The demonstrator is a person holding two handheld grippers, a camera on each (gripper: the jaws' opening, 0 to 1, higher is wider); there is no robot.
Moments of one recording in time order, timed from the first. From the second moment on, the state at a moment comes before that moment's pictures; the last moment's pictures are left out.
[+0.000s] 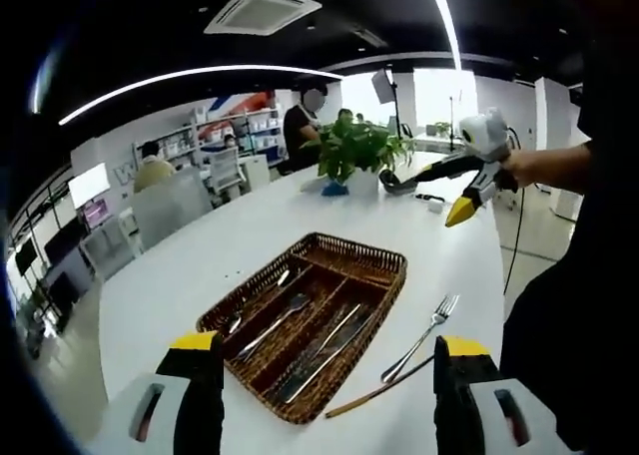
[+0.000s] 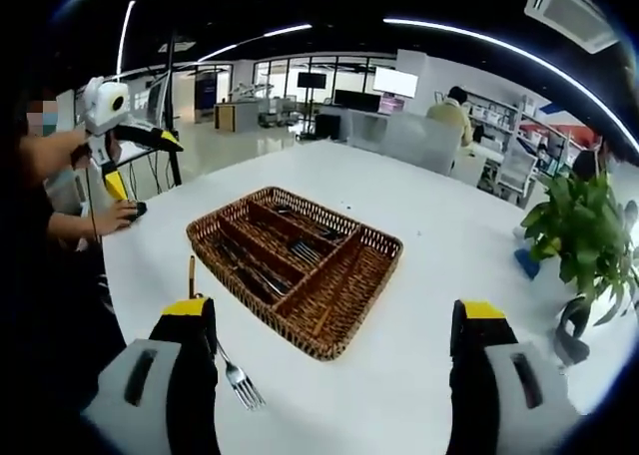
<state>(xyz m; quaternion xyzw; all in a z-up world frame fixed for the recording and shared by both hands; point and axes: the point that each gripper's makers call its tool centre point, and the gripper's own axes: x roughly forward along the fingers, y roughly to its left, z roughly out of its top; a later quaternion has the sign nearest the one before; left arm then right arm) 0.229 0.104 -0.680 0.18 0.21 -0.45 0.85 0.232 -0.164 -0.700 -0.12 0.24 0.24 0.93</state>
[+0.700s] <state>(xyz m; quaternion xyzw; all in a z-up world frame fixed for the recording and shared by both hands) 0.185 -0.016 -0.755 0.26 0.26 -0.61 0.71 0.218 -0.187 -0.707 -0.10 0.25 0.23 0.94</state>
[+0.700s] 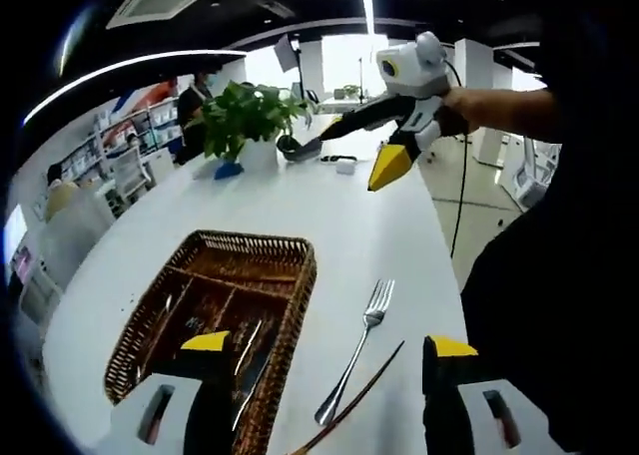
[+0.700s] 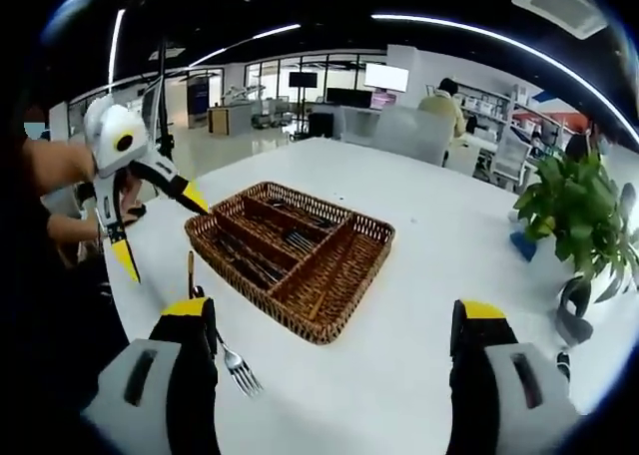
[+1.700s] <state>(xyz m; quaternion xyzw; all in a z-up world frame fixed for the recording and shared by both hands) 0.156 -0.070 -0.864 0.35 0.30 -0.69 0.56 0.200 -0.230 -0.710 -0.10 0.26 0.19 0.94</state>
